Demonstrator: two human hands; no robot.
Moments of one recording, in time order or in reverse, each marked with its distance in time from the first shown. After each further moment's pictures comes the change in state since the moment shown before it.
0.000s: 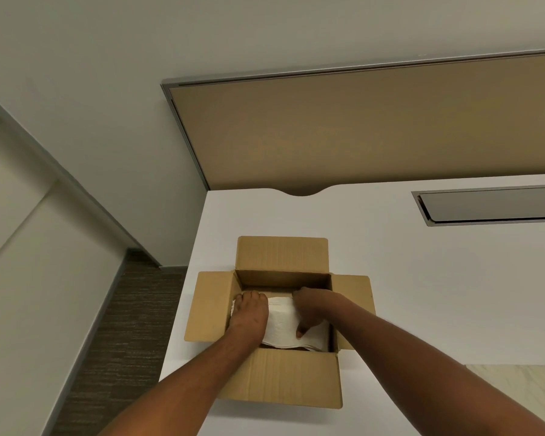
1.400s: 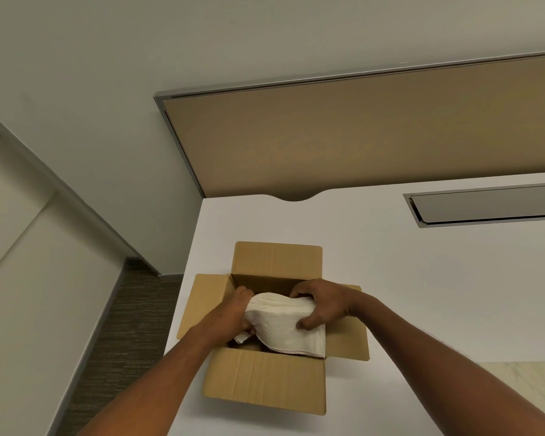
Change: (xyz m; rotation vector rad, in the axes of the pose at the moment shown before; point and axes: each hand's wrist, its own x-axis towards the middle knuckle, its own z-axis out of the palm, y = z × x) left_hand -0.004 -0.047 -0.010 -0.598 0.053 0.222; right_hand -0.069 0.031 -0.041 0.435 0.110 -0.328
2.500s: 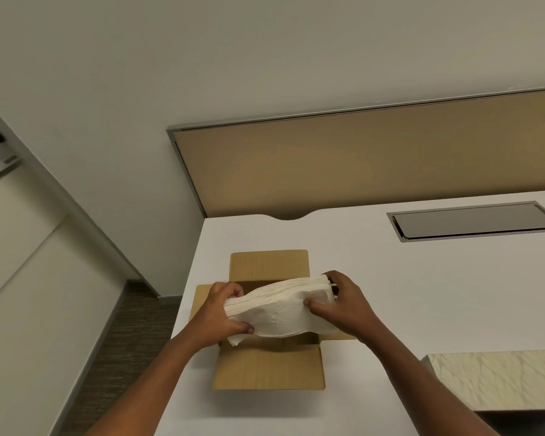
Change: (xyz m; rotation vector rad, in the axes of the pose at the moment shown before) left_hand -0.059 0.035 -0.039 -0.255 0.243 0.029; right_hand -0.081 -0.018 0.021 0.347 0.777 0.086
